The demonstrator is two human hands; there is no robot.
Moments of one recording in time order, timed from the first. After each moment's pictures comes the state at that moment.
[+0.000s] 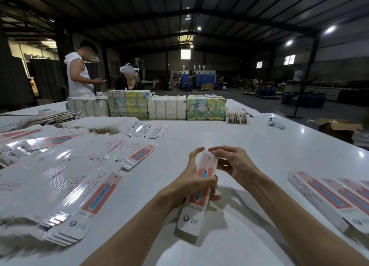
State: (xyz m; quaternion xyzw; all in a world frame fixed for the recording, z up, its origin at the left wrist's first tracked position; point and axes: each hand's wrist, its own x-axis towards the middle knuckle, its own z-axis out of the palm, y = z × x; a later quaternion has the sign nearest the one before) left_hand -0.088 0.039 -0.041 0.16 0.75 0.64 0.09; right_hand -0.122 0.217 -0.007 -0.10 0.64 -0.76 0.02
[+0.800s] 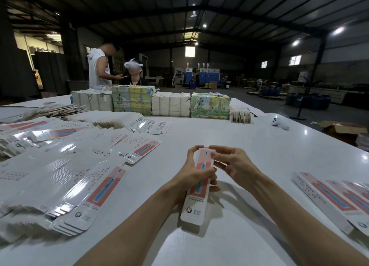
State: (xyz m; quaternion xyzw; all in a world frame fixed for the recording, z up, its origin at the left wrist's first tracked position) left_hand -0.081 0.032 -0.035 0.11 0.72 0.68 0.07; right_hand -0.120 0.210 -0.013 -0.14 0.60 -0.78 0.07
